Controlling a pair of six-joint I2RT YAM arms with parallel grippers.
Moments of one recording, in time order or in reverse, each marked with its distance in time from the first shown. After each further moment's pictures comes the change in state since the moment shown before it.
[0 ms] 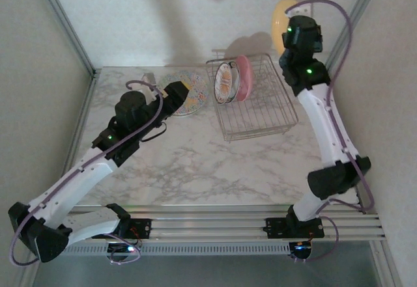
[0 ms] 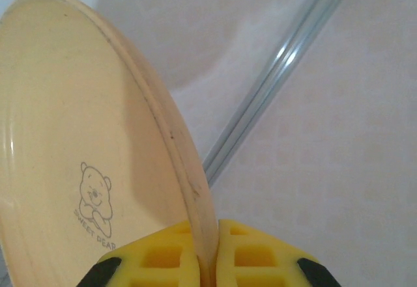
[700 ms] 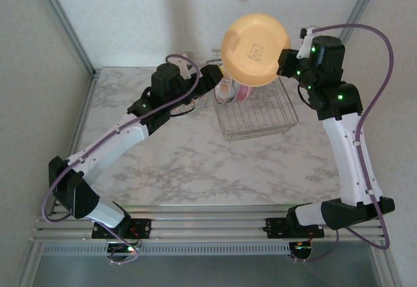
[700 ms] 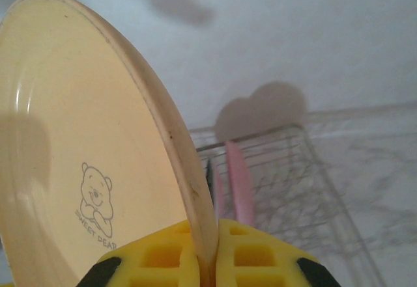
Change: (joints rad) left arm -0.045 0.395 0.348 0.029 0.164 0.075; right arm -0.037 -0.243 -0.113 -0.334 -0.769 0.667
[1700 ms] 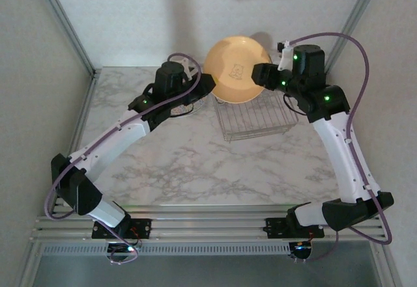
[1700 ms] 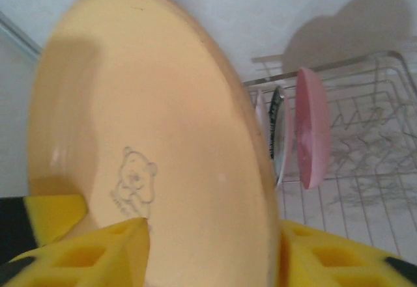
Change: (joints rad) left arm 0.022 0.012 0.025 -0.162 -0.015 0.031; right arm 0.093 -0.001 -0.092 -0.034 -0.153 0.019
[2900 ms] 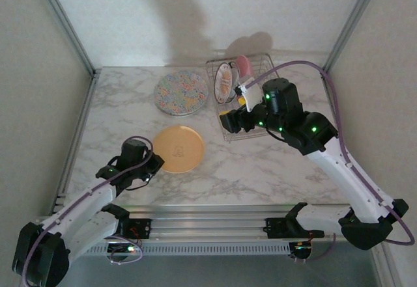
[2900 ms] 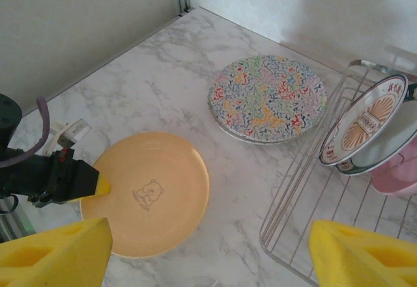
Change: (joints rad) left arm 0.239 -0.632 -1.059 -0.131 0.005 -0.257; right arm 0.367 -0.171 -0.229 -0.003 0.060 -0.331
